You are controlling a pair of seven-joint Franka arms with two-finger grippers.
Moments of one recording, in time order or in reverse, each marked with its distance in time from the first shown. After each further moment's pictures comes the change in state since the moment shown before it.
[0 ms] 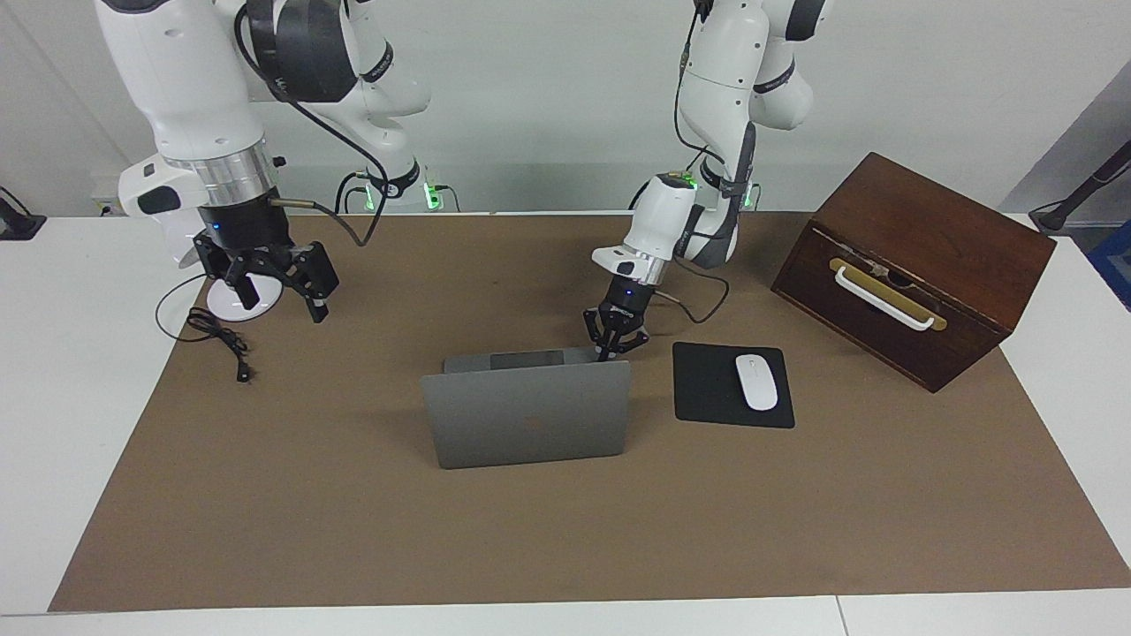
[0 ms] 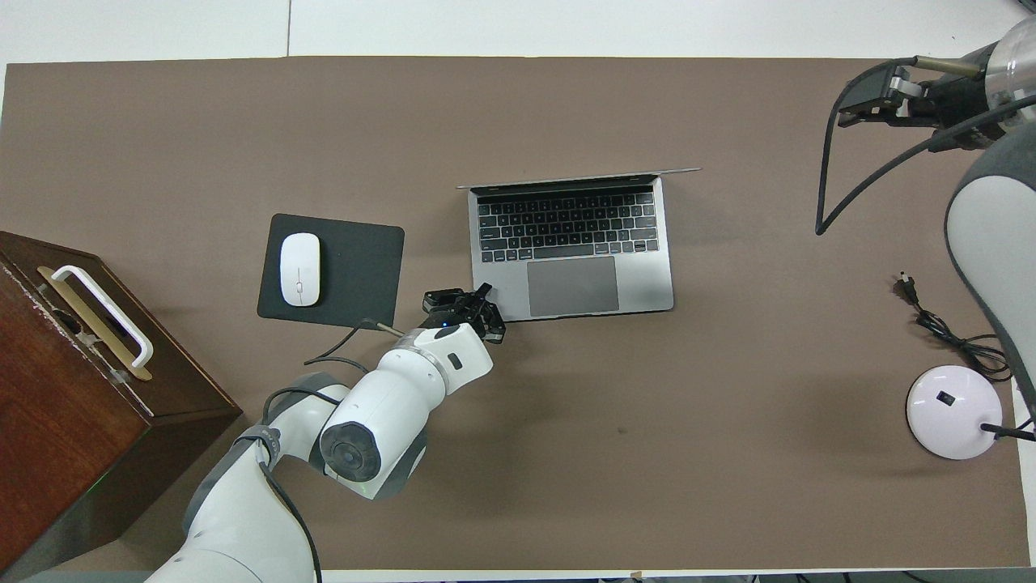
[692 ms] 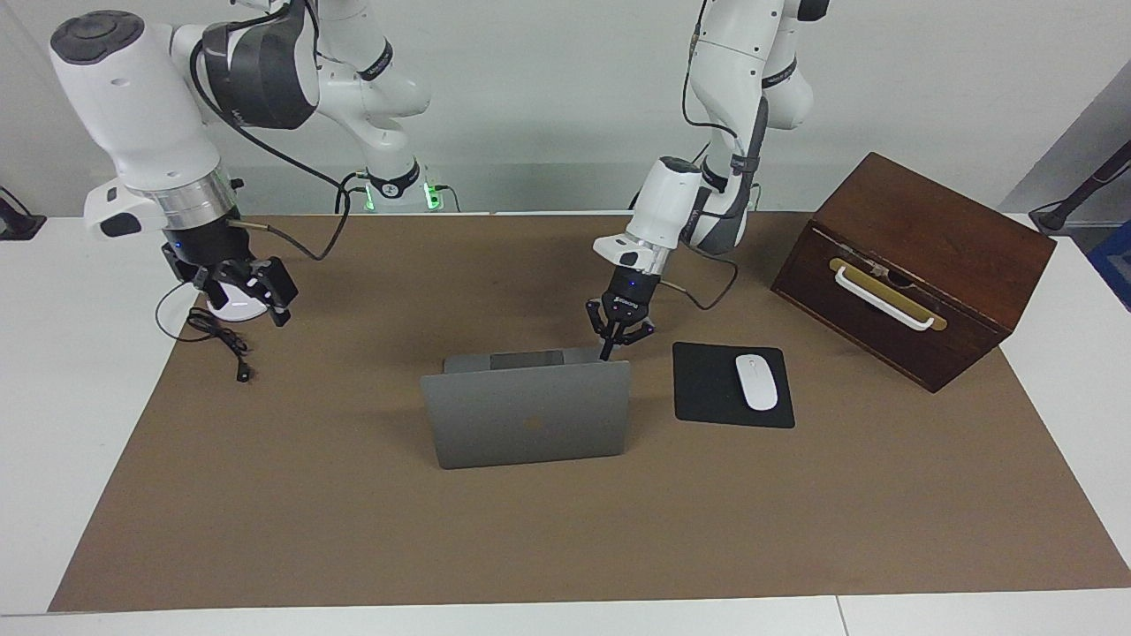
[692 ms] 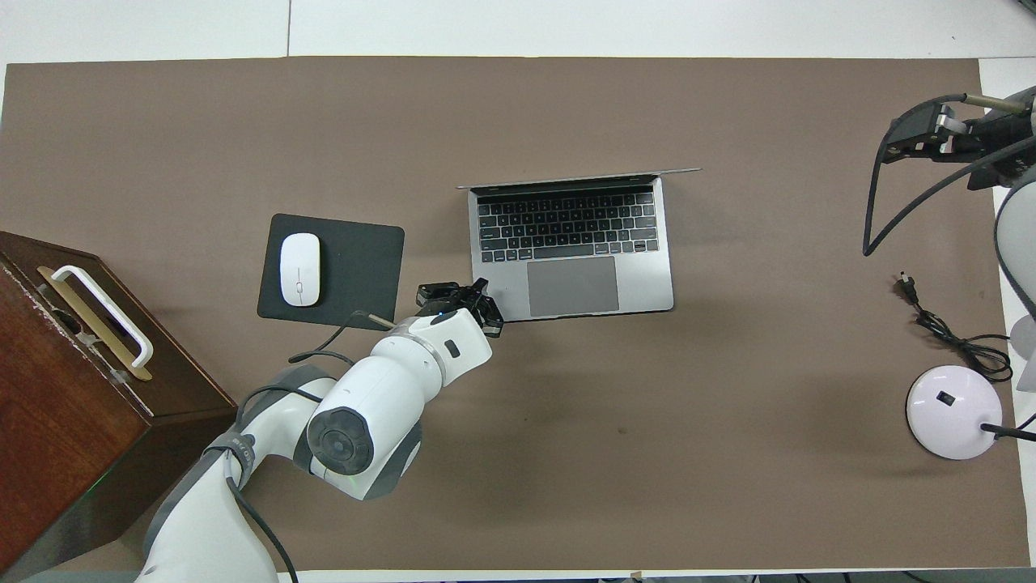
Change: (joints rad) left arm 0.018 -0.133 0.004 0.019 0.000 -0.235 -0.005; right arm -0.061 -0.054 -0.024 -0.122 0.010 -0.003 -0.052
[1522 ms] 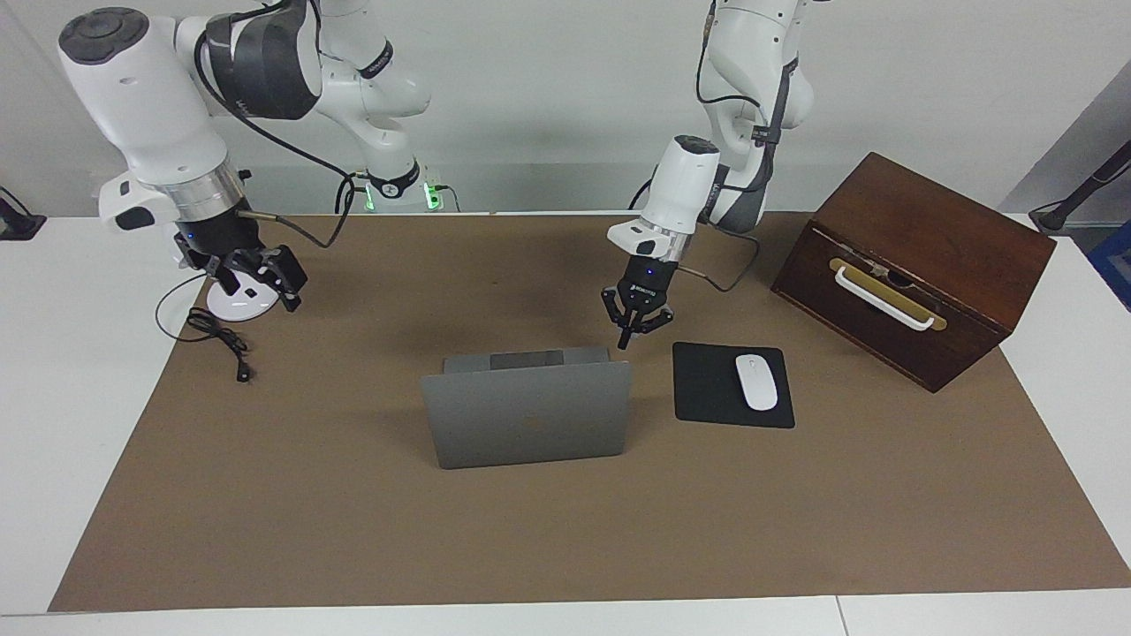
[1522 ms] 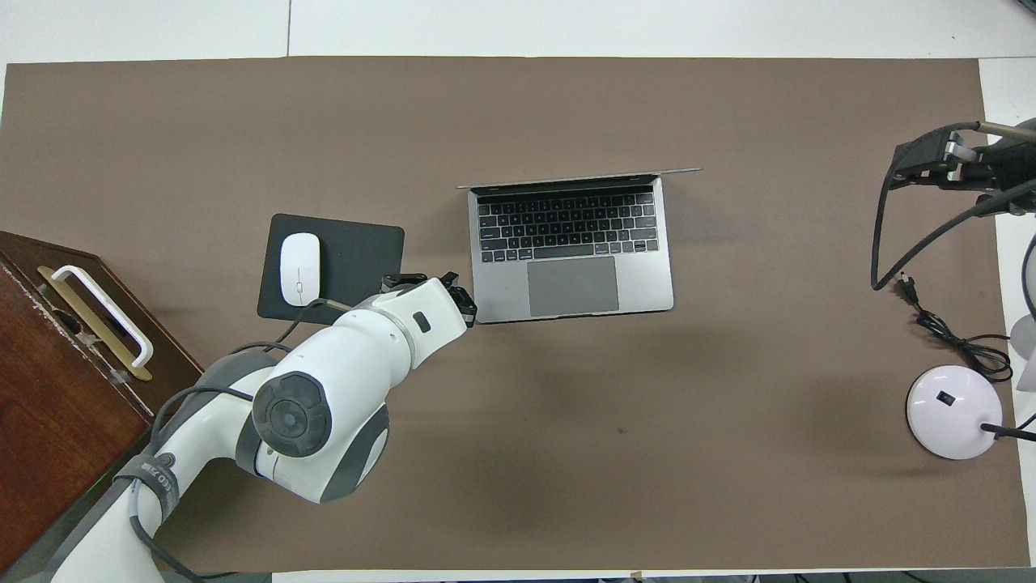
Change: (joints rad) left arm 0.062 -0.164 0.000 0.079 0.000 -0.383 0.000; right arm 0.006 -0.101 0.007 -0.040 0.016 -0.049 0.000
